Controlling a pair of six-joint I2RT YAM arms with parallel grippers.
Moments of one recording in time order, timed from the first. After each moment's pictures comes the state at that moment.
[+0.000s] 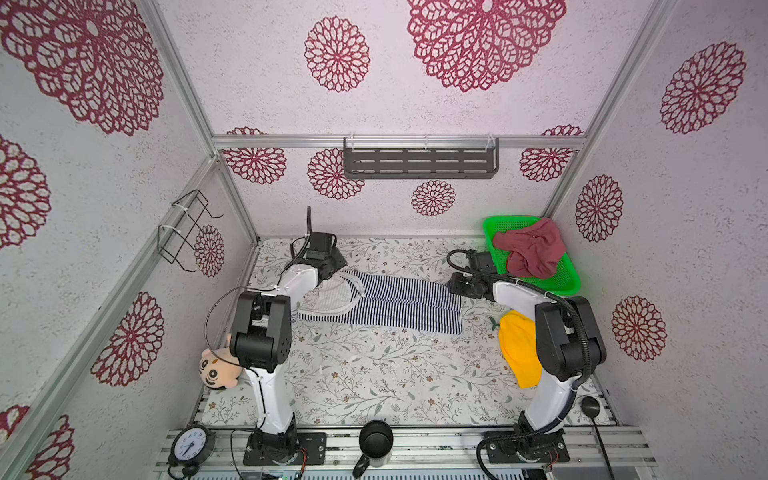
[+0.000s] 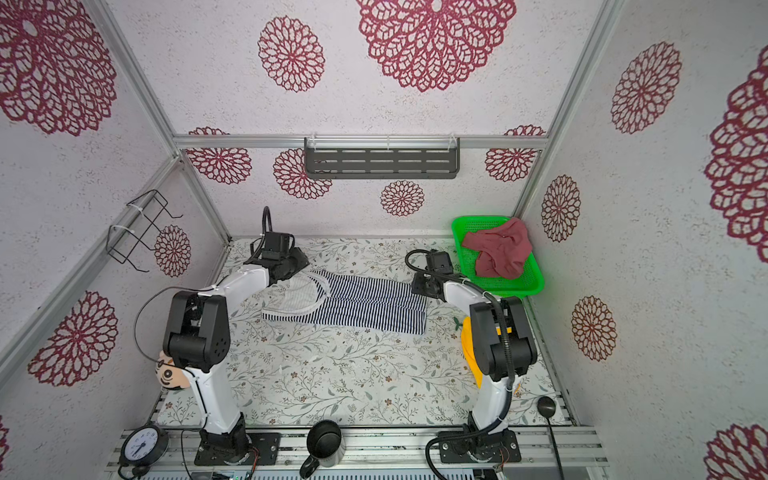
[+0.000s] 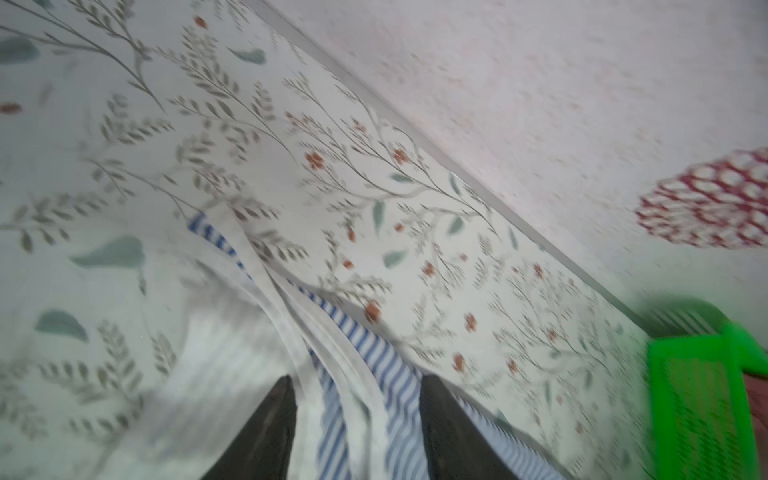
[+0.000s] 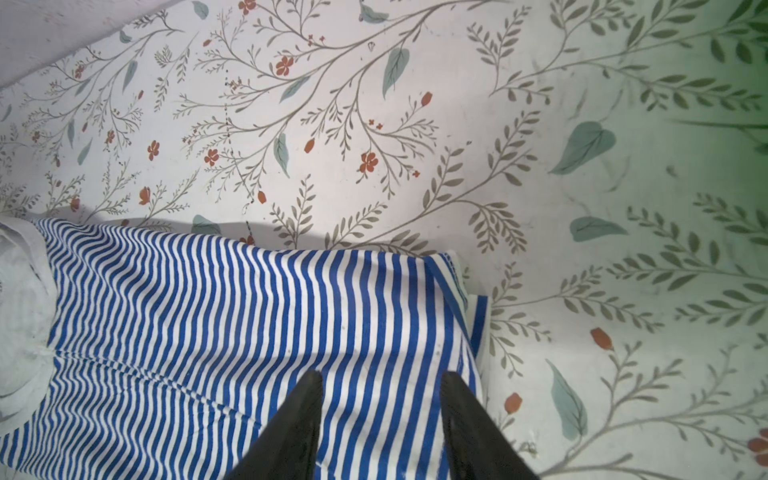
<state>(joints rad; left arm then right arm) -0.24 1.91 1.39 -0.20 -0.03 -0.73 0.25 1.84 1.21 -0.25 -0.11 0.40</state>
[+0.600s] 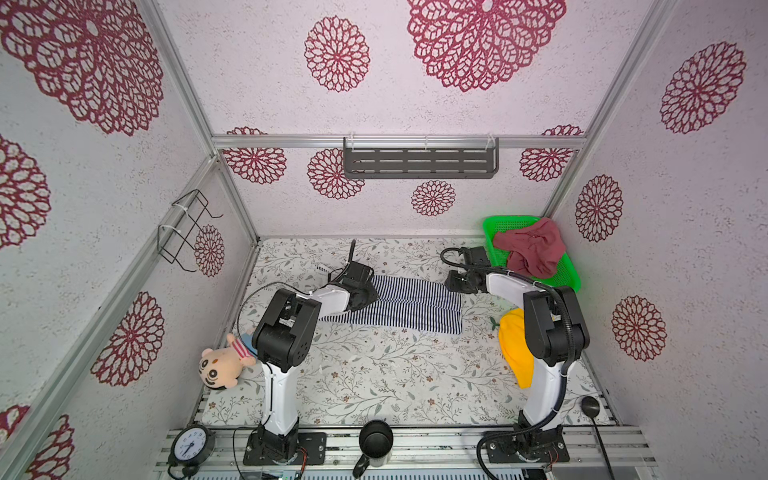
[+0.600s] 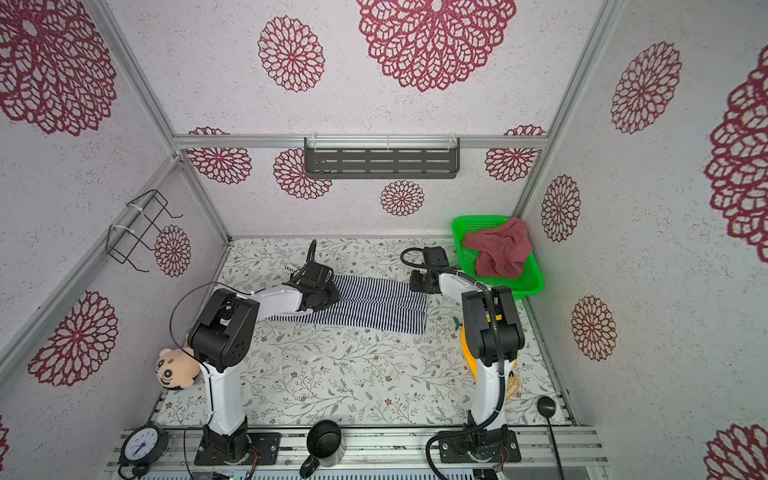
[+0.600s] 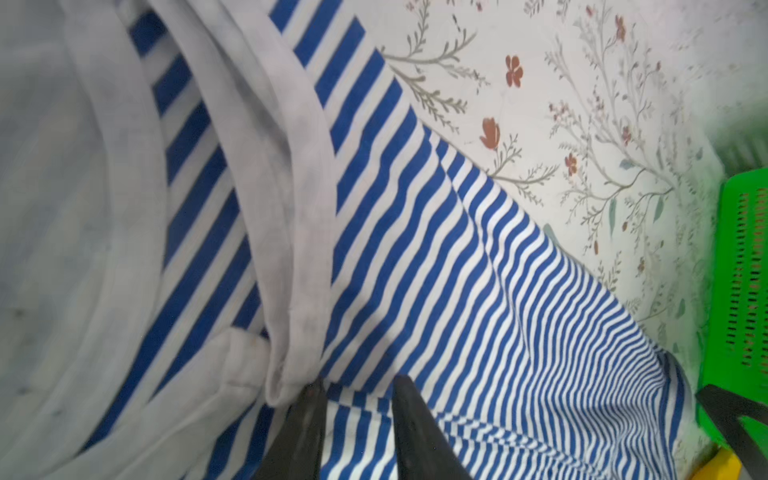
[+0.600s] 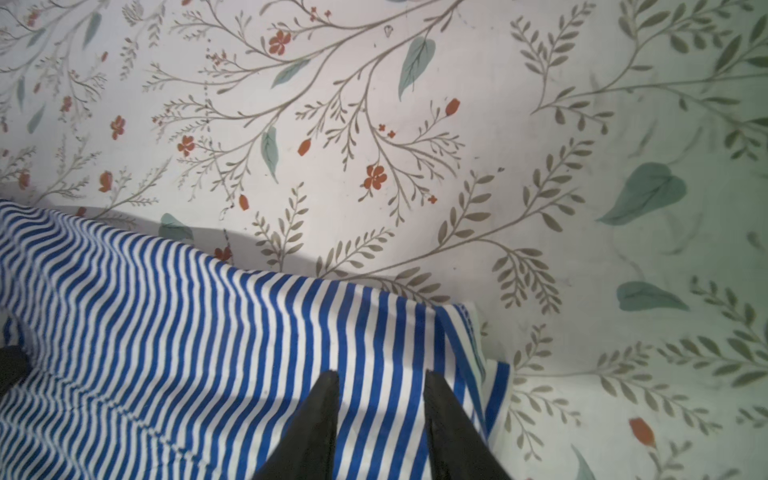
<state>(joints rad) -0.41 2.04 1.24 -0.12 0.01 -0.86 0.24 2.02 1.39 -0.32 -0.14 0.30</state>
